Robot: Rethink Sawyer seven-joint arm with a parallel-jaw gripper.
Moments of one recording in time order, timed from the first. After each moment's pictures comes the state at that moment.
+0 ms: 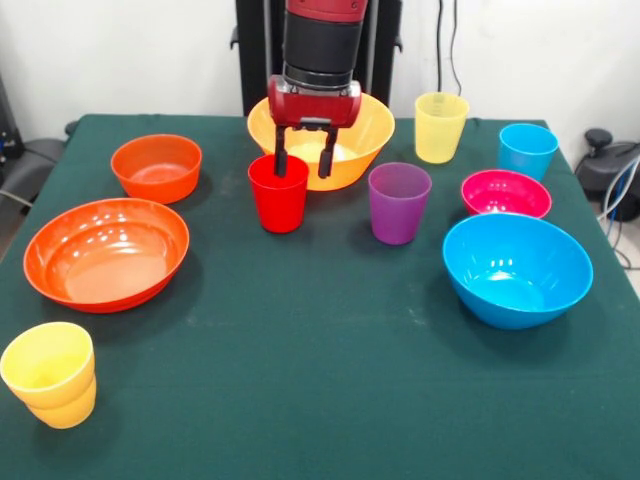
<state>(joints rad) -0.31 -0.62 -0.03 1.95 -0.33 0.06 1.59</state>
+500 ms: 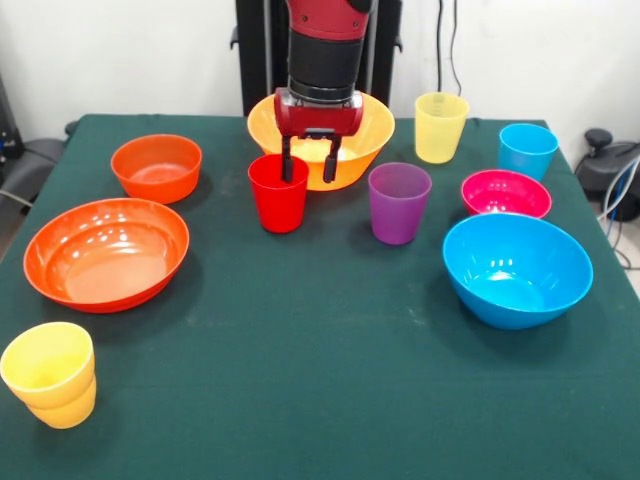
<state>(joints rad) -0.31 -0.56 -0.03 1.95 -0.32 0.06 1.59</state>
